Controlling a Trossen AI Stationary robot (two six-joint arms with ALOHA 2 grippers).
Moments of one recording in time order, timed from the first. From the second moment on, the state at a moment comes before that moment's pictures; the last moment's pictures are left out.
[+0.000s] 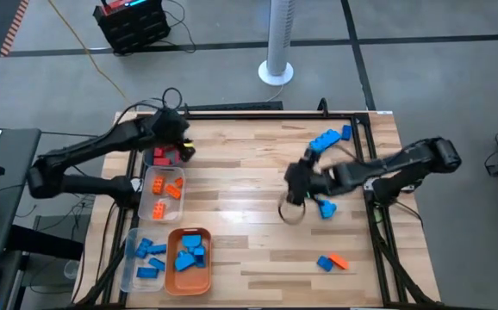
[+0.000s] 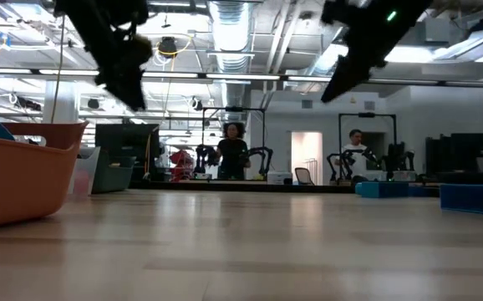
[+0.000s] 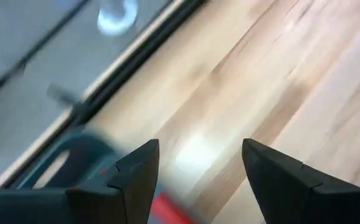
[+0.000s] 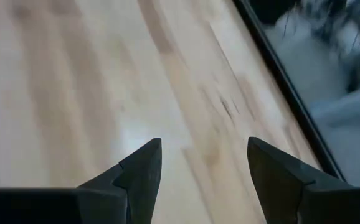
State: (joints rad) left arm 0.54 1.06 0.93 -0.70 -0.25 -0.05; right arm 0.15 1.37 0.98 -0.58 0.65 0.23
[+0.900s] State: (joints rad) left arm 0.10 1.09 0.83 -0.17 -0.26 -0.02; right arm -0.57 1.61 1.04 -1.07 0.29 -0.73
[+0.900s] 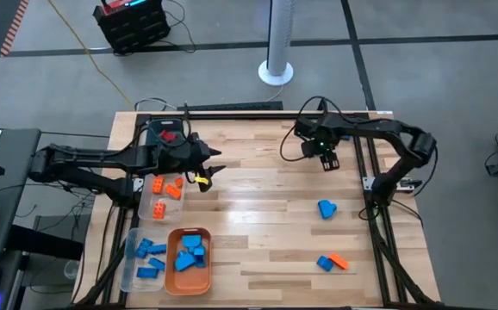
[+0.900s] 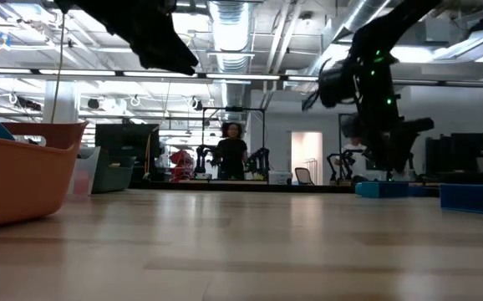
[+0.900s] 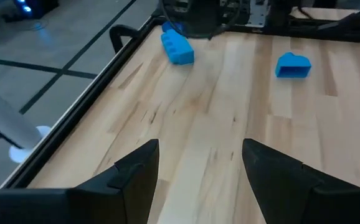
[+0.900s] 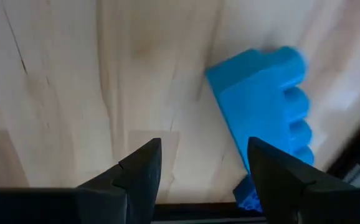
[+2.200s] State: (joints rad) left arm 0.10 1.13 0.83 -0.26 -0.30 0.00; right arm -0.64 1.72 1.02 -0.88 0.31 -1.03
